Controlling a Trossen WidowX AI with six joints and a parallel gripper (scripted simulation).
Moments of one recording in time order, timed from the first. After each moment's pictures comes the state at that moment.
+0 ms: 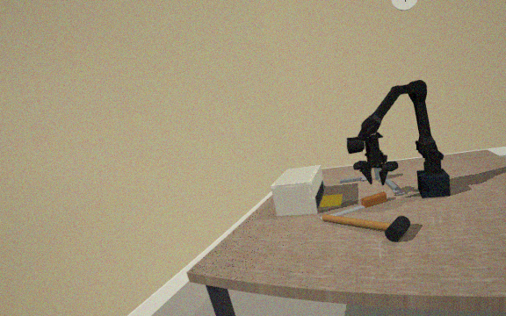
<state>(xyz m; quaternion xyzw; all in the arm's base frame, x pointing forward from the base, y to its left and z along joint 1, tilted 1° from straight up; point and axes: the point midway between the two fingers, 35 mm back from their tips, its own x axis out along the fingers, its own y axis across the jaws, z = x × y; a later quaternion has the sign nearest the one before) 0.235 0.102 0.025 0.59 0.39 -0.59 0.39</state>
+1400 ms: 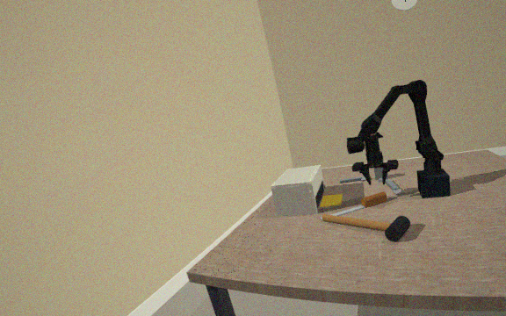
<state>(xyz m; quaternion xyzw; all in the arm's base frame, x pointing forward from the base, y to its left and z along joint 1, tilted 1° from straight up) 0.235 0.102 0.025 0.52 0.48 -0.52 0.48</state>
